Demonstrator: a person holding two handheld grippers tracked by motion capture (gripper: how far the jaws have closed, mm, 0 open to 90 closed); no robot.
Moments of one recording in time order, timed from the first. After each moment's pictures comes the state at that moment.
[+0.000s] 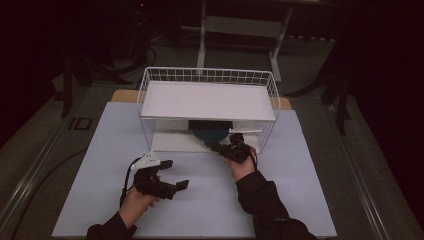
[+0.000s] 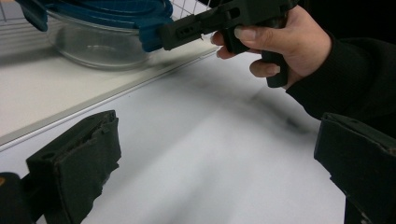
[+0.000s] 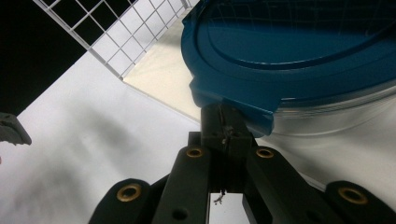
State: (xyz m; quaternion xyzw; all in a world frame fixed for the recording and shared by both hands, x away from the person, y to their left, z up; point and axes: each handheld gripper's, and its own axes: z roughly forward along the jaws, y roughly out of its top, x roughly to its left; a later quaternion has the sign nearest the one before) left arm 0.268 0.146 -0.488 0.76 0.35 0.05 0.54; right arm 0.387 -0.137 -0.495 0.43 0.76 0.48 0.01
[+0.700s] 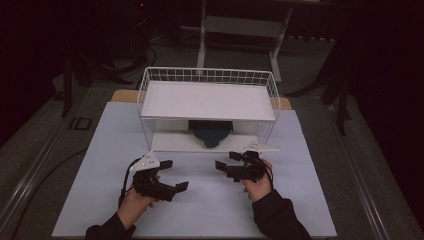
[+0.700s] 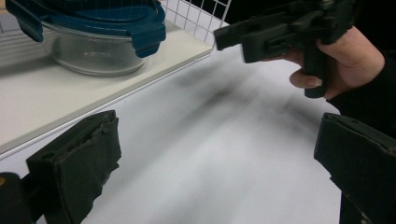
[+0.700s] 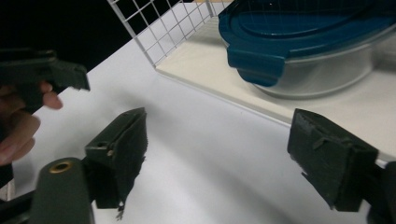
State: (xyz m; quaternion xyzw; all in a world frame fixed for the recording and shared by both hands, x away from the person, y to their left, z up) left arm 0.263 0.147 -0.484 0.77 0.34 0.06 0.54; right arm 0.327 -0.176 -0.486 0.39 0.76 0.52 0.04
